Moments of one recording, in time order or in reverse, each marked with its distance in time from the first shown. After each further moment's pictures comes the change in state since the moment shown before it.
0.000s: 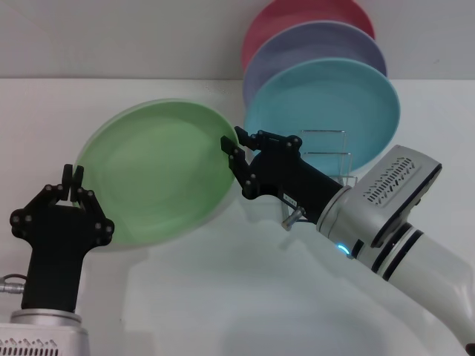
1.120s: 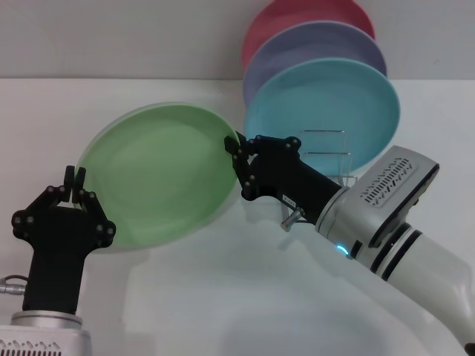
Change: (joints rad) left arm 0.001 0.000 0.005 0.003 0.003 0.000 0.011; right arm 0.002 0.002 0.000 -0.001 0.000 0.010 -0.005
